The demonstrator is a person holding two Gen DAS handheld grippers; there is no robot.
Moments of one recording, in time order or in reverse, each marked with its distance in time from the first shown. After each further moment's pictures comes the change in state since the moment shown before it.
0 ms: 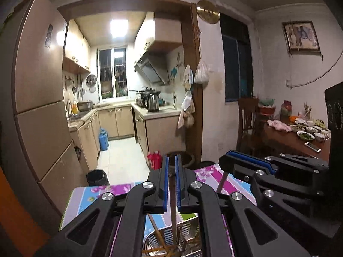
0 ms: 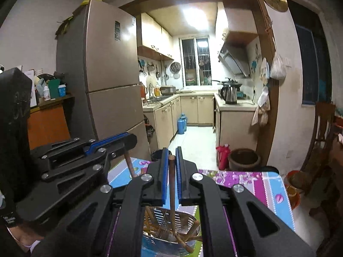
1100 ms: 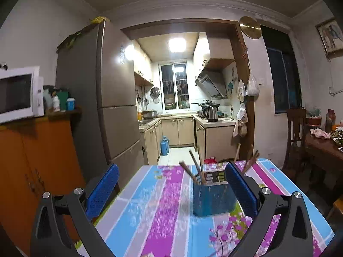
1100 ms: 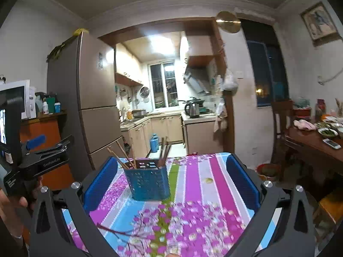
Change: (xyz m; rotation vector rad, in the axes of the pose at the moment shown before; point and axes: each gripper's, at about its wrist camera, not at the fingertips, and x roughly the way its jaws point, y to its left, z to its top) left arm -0.225 -0.060 -0.100 -0.057 -0.109 0.456; right arm -0.276 0.018 -0.136 0.094 -0.208 -0.239
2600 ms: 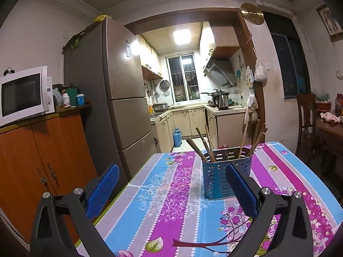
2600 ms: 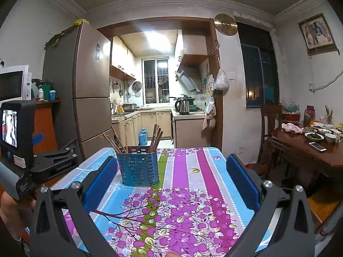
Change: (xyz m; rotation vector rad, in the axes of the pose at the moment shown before) left arm 0.000 -0.011 -0.028 0.060 0.044 0.091; right arm -0.014 0.019 -0.020 -0.074 0.025 -0.057
